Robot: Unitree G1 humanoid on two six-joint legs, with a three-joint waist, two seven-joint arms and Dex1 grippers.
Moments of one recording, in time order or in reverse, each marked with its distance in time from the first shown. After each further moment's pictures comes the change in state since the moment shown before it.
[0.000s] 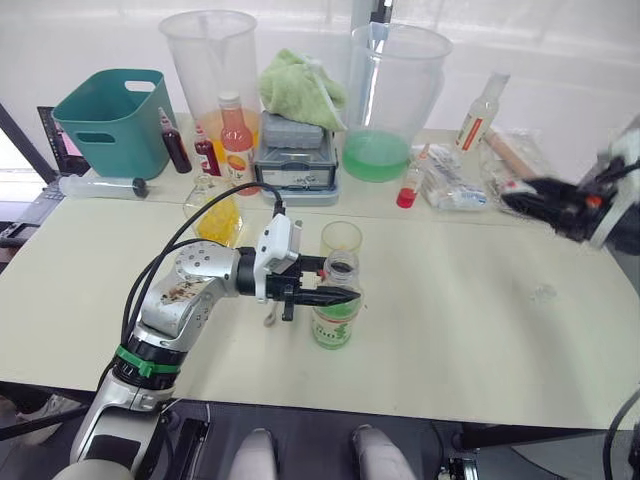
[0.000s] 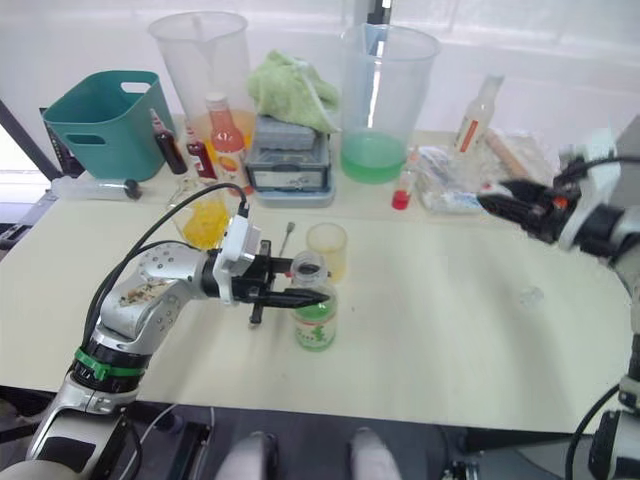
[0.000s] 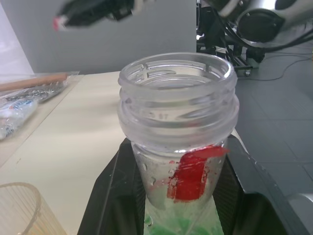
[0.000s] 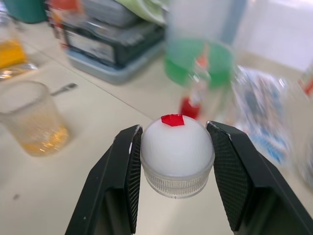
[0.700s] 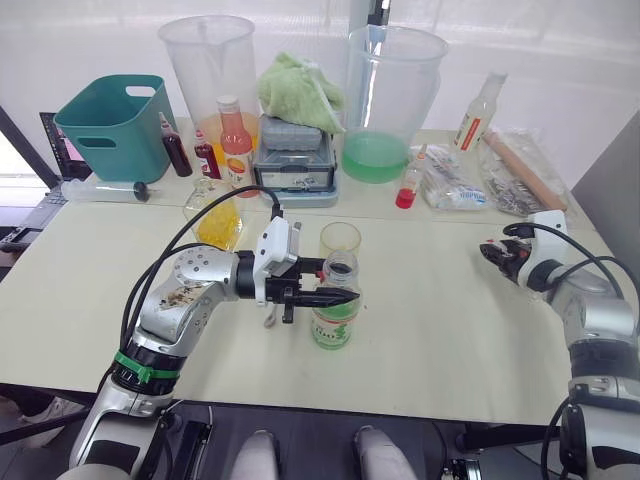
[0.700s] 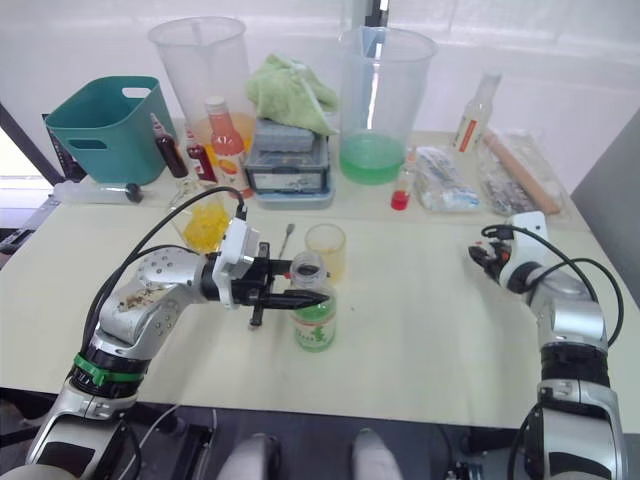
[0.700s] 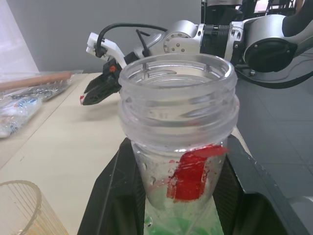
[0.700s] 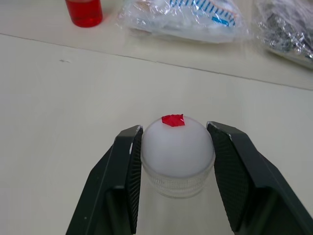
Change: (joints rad) left arm 0.029 0.000 0.016 -0.028 0.000 0.003 0.028; right arm -0.117 0.250 0.133 0.515 -0.259 -0.304 -0.327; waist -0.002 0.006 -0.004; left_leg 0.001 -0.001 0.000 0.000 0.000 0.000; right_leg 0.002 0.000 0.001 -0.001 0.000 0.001
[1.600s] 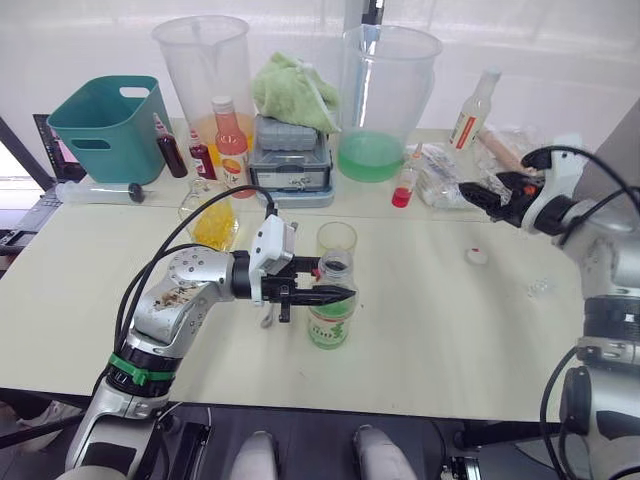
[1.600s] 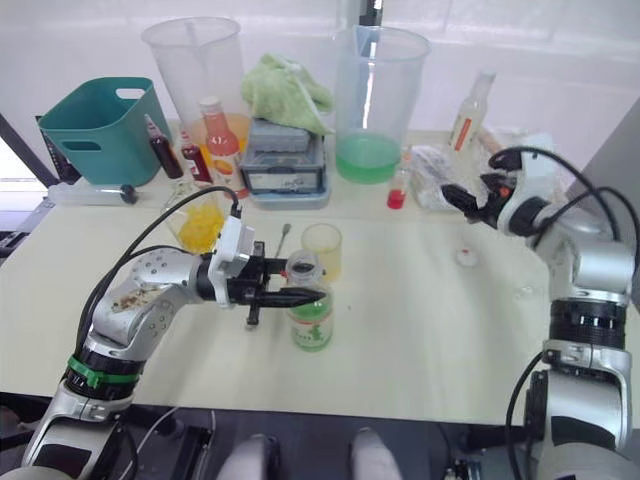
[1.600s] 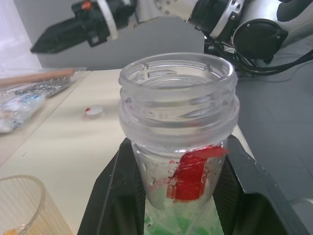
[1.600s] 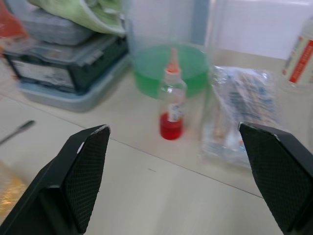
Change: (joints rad) left arm 0.011 0.016 0.042 -0.013 -0.035 0.057 0.028; right arm -0.188 -0.086 -0.001 -0.371 0.216 0.342 0.214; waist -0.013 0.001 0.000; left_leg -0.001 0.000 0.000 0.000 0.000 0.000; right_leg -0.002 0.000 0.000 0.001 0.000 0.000
